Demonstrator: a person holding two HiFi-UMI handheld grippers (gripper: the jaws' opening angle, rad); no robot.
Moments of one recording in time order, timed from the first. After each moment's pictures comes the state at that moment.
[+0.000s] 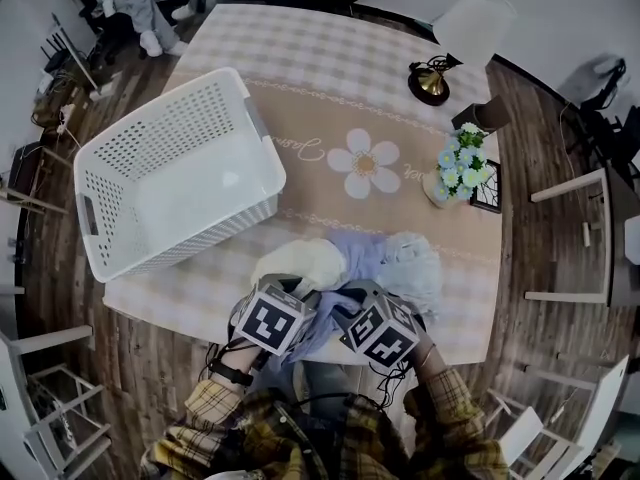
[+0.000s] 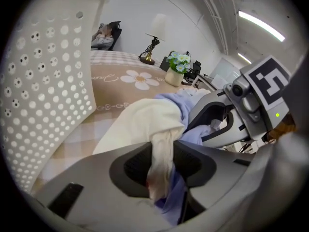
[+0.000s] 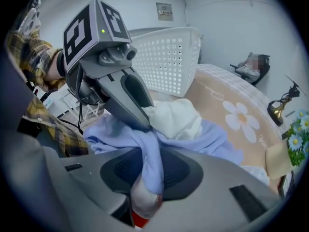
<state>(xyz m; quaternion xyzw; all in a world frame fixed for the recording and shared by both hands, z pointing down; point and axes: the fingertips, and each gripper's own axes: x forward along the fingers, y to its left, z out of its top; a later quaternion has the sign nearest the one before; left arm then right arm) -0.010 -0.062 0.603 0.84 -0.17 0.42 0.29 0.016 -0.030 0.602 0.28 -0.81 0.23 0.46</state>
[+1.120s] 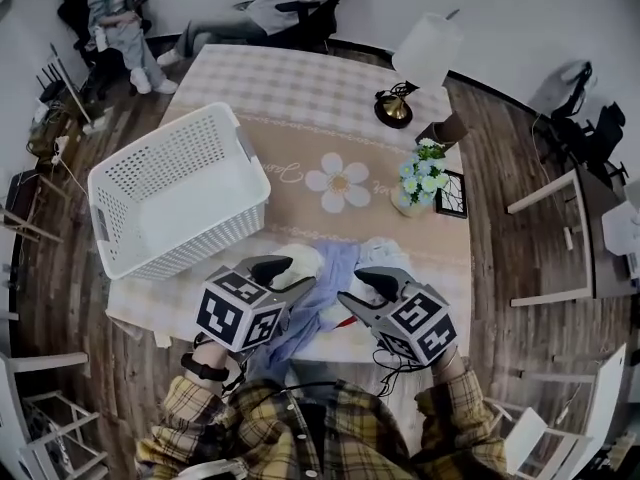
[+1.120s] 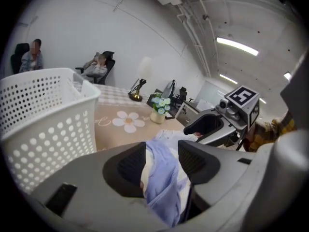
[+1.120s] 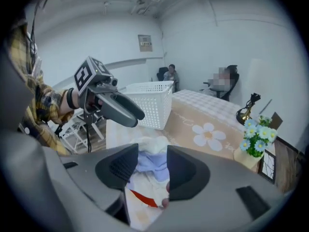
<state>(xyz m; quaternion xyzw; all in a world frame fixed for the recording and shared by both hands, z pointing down) 0.002 -0.080 0.468 0.91 -0.15 0.27 0.27 0.064 -0.039 0.471 0.40 -0.83 0.23 0.33</state>
